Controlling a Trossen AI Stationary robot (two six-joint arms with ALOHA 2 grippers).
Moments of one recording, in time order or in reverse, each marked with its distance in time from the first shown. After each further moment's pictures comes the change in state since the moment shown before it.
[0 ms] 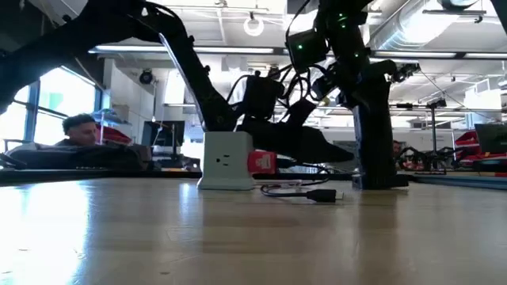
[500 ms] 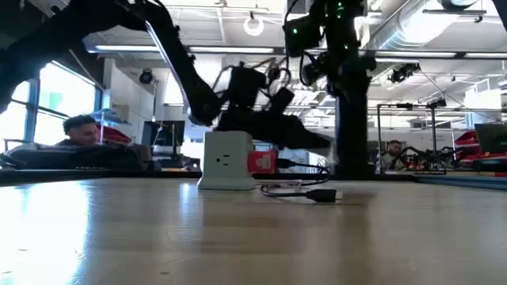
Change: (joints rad) left arm 0.095 -0.193 -0.189 -0.014 0.006 0.030; right arm -0.040 -0.047 0.102 0.078 0.045 -0.005
